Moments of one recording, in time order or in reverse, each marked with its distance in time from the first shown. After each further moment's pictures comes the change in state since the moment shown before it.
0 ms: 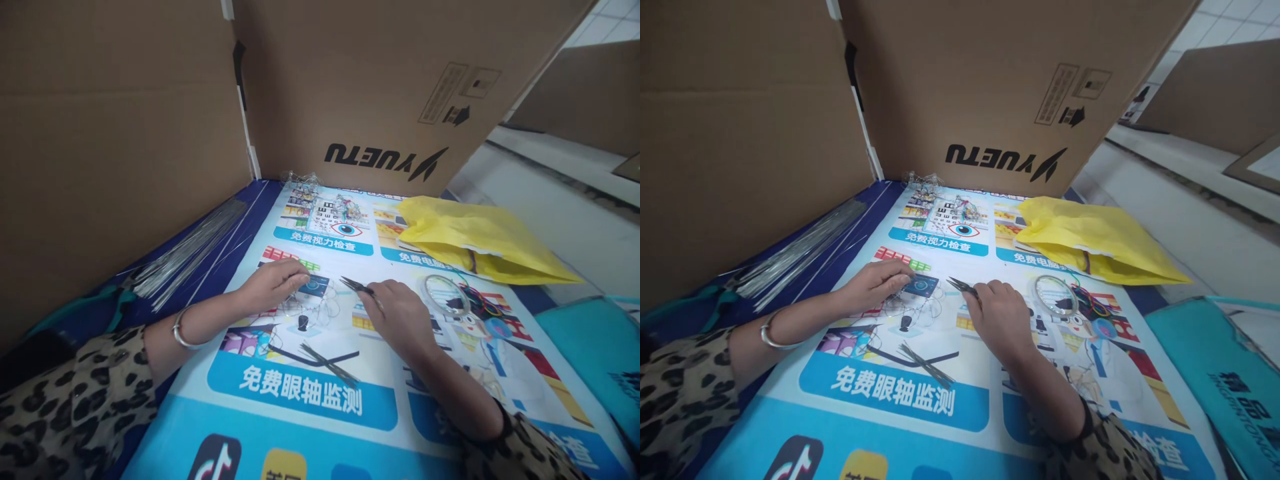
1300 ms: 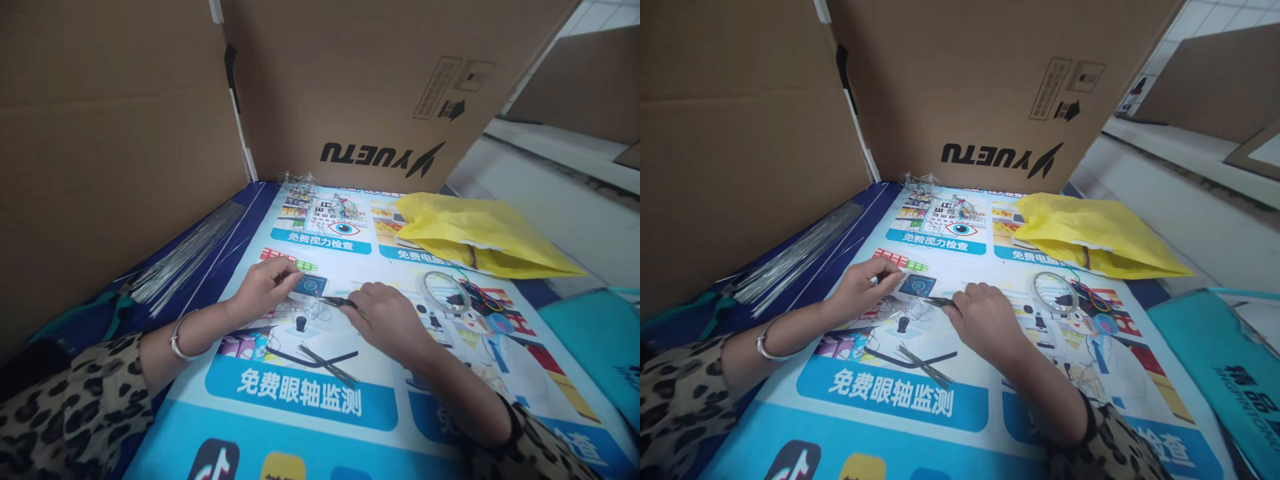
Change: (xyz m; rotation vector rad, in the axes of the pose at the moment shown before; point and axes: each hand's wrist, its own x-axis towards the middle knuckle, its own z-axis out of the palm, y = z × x) left_hand -0.005 0.013 0.004 -0.017 0.306 -0.101; right_hand 0.009 -0.017 -0.021 0.063 -0.278 -0.168
